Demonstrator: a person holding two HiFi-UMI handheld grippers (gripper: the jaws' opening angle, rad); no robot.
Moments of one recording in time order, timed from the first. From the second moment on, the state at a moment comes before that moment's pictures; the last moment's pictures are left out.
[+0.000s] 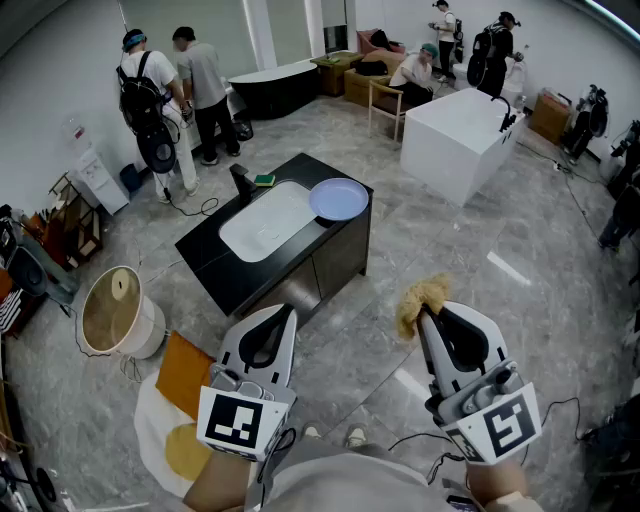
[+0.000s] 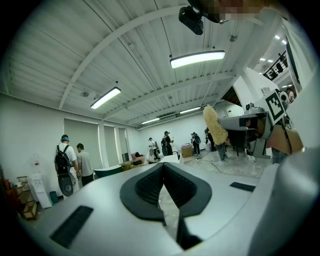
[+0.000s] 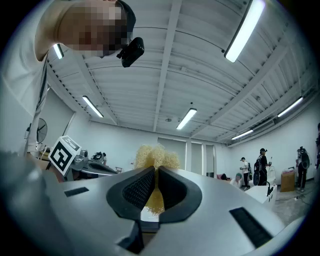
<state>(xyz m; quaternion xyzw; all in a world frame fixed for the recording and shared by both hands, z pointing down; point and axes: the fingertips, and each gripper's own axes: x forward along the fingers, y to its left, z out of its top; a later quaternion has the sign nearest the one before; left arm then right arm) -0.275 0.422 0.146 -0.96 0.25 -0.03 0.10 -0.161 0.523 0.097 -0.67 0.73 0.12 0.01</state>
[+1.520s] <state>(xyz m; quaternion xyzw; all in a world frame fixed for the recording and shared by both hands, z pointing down) -0.210 0.370 0.180 -0.96 0.26 -0.04 0.11 -0.091 0.468 0.142 -0.65 0.75 0.10 -0.01</state>
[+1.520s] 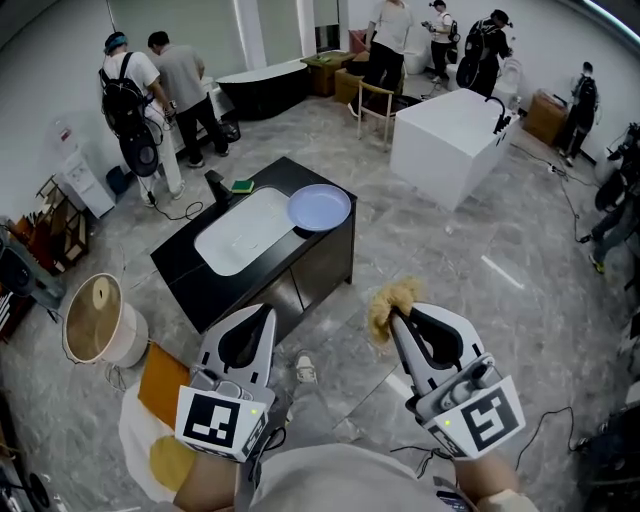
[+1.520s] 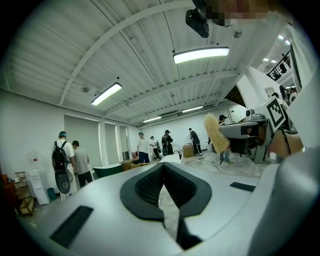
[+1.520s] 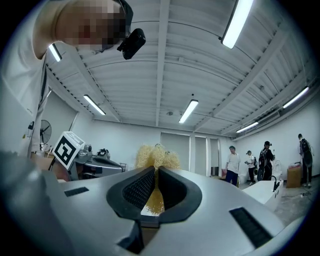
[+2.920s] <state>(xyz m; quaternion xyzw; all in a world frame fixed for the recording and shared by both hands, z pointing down) -0.079 -0.069 0.272 -0.97 0.19 -0.12 -0.02 0.031 0.016 0.228 -0.66 0.74 -0.02 -0.13</state>
